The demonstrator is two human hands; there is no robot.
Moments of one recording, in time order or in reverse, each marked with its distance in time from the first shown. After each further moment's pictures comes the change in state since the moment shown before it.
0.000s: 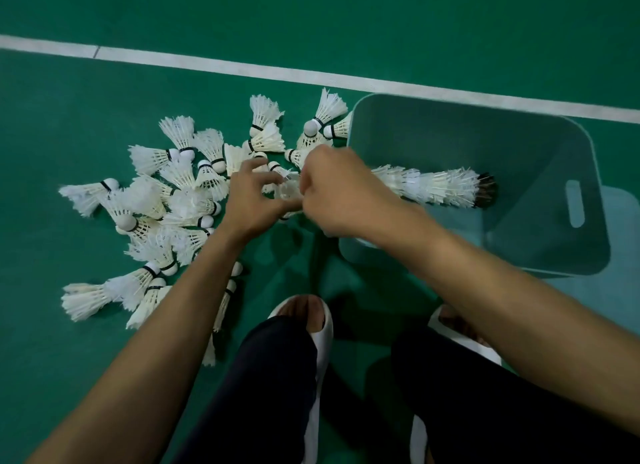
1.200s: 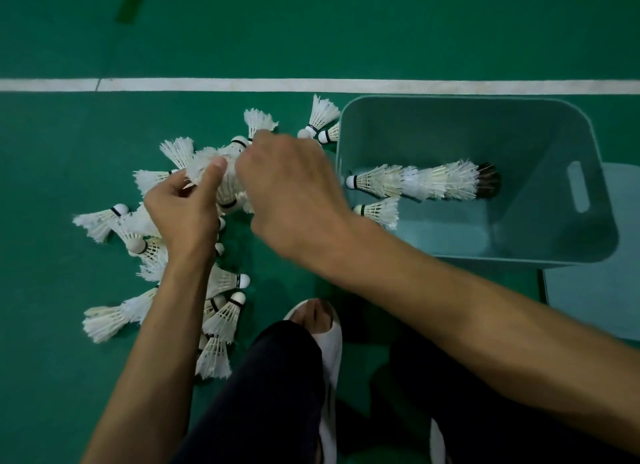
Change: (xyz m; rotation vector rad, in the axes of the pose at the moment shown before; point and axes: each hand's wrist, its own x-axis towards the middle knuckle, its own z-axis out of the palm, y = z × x) left_hand -0.035 0.035 -0.067 -0.641 0.589 -0.153; right_hand -0.016 -0.045 -0.007 -0.239 0.312 -0.275
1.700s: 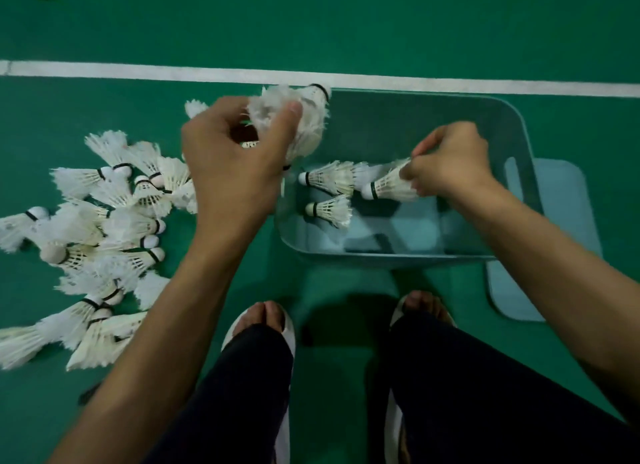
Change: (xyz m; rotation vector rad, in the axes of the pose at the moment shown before) left_hand -0.064 0.080 0.102 0.000 -0.306 0.272; right_hand -0.059 0.225 0.001 0.393 0.158 1.076
